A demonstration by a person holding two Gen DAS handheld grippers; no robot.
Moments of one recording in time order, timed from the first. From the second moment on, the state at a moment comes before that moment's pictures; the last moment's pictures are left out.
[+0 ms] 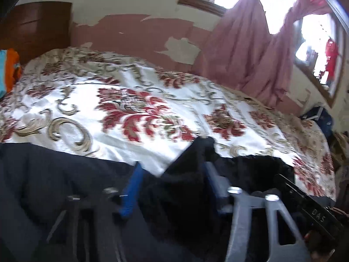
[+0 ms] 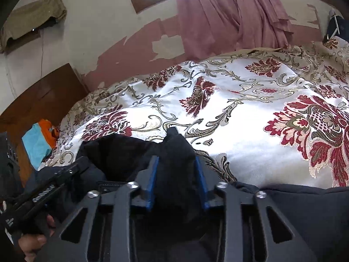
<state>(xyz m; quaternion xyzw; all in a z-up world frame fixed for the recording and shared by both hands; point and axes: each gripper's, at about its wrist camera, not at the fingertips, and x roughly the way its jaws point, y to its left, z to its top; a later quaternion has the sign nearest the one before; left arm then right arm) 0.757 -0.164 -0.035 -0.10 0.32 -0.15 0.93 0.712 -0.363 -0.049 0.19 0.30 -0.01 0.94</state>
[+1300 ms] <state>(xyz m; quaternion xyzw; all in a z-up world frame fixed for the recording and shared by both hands) 0.588 -0.083 -0.003 -0.10 0.28 -0.20 0.94 0.548 -0.359 -0.052 0.13 0.31 0.03 0.94</state>
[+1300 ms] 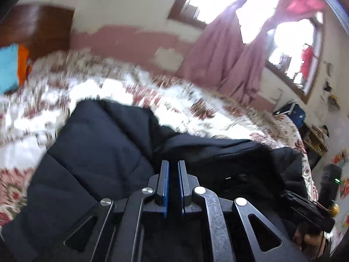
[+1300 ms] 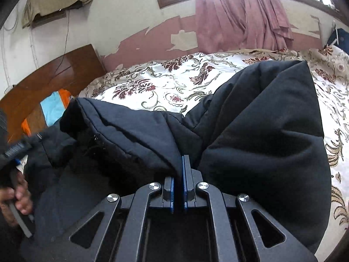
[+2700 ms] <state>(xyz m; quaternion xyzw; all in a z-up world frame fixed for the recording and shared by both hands) 0.625 -0.124 -0.056 -0.11 0.34 -0.34 0.87 0.634 -0.306 -0.062 -0.01 0.49 0.12 0.86</state>
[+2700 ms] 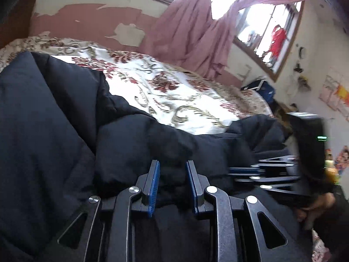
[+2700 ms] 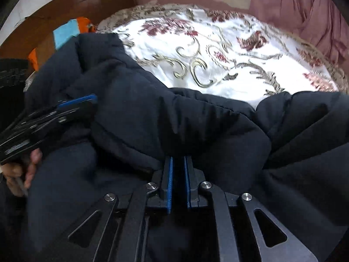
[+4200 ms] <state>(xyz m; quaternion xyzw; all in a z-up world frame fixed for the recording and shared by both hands) 0.634 -0.150 -0.075 -0.04 0.39 -0.23 0.89 0.583 -0.278 -0.051 -0.05 0.40 0.08 0.91</state>
